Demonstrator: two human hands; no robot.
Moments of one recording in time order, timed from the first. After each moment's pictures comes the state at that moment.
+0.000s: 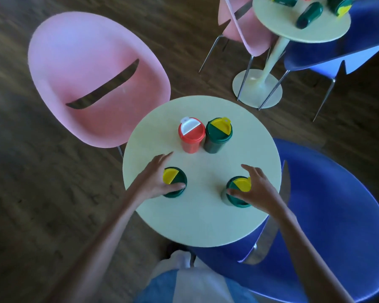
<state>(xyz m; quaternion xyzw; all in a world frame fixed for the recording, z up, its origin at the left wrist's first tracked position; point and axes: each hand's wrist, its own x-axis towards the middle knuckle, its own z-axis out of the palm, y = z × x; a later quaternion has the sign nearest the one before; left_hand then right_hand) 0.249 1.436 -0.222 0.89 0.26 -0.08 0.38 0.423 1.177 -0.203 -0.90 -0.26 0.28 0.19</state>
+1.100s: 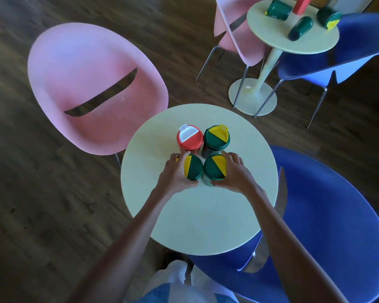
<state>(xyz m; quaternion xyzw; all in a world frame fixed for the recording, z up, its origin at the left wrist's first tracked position) 0.309 1.408 -0.235 0.87 0.30 -0.03 0.38 0.442 1.249 -0.217 -0.90 -0.34 0.25 0.15</state>
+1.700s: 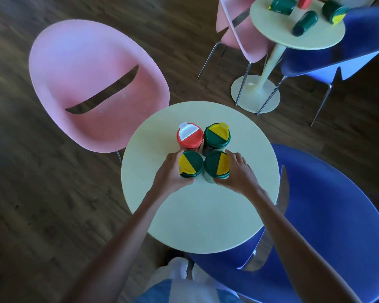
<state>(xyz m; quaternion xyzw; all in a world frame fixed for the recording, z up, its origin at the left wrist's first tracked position) 0.302 1.410 -0.241 0.87 0.31 0.01 0.38 0.445 1.240 -0.225 -0.90 -0.35 0.19 0.14</state>
